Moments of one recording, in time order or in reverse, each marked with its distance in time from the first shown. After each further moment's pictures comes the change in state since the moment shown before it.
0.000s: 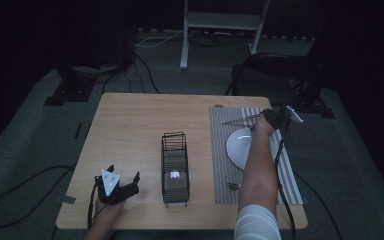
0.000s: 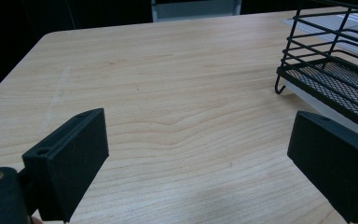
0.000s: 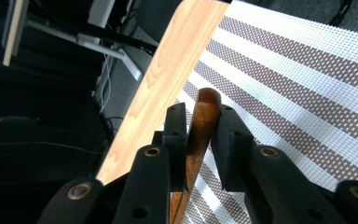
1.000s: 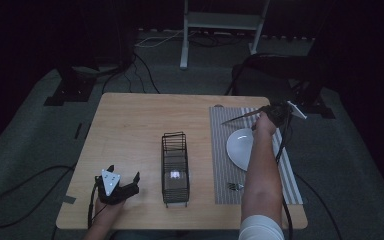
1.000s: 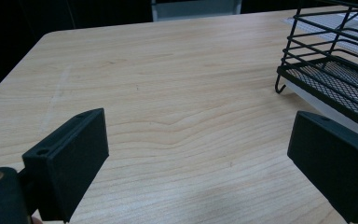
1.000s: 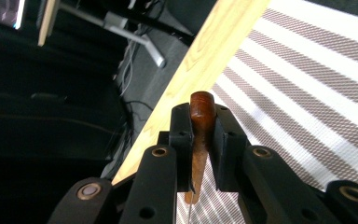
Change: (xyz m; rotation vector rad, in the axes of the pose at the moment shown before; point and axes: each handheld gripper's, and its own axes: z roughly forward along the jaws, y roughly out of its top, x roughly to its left) left arm 0.000 0.000 0.000 0.003 0.002 0.003; right arm 0.020 0.000 -0.032 0.056 0.090 -0.044
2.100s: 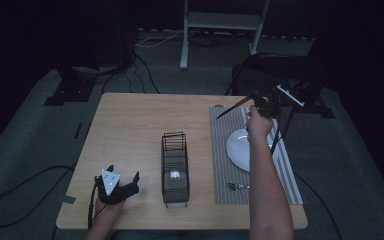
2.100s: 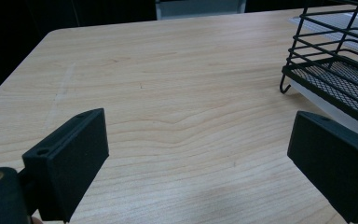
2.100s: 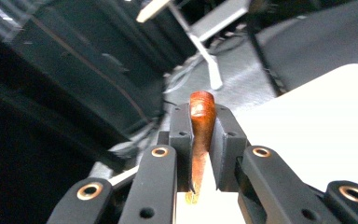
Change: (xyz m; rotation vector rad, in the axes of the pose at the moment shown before) left arm 0.000 0.000 0.001 0.007 0.015 -0.009; right arm 0.079 -0.048 -0.087 -0.104 0.223 -0.482
